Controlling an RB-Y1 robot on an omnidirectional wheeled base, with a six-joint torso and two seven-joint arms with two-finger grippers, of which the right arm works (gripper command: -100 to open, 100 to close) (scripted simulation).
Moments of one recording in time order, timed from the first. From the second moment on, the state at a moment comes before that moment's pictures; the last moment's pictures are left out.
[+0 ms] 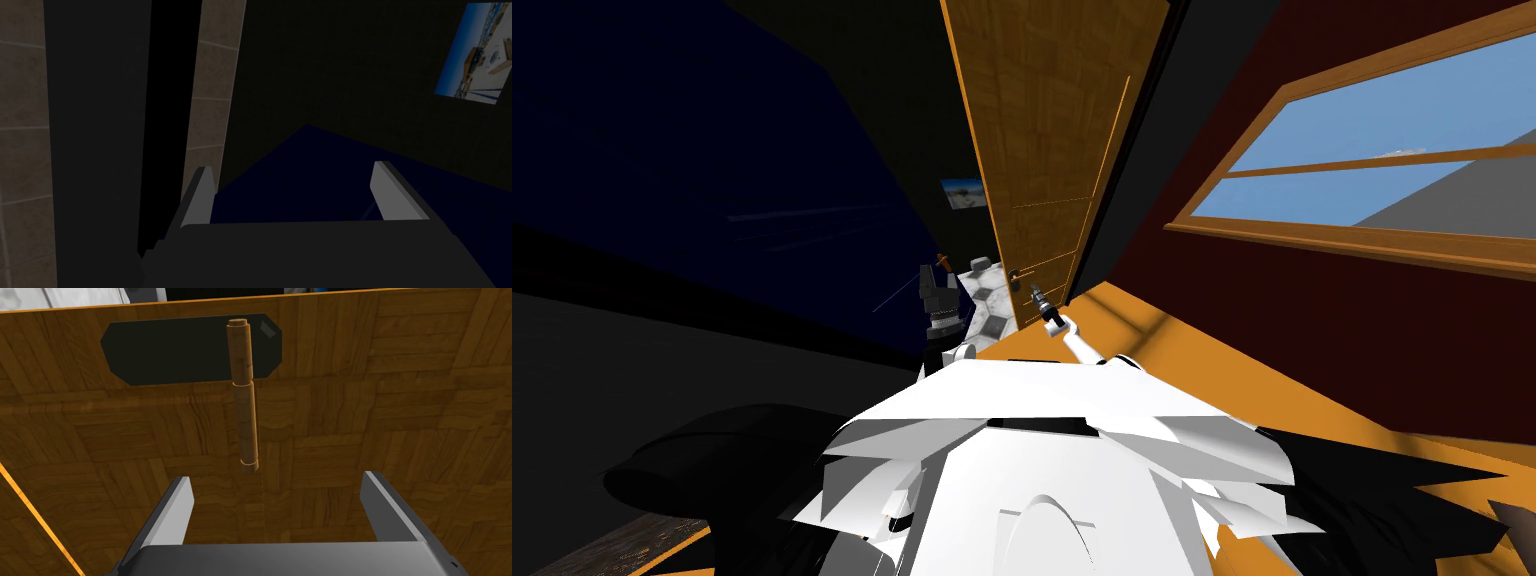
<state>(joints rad) -0.36 -0.03 0.39 -0.90 -0.02 -0.42 -0.15</state>
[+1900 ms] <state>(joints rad) -0.45 0.00 0.39 -0.77 -0.03 -0.43 -0.15</state>
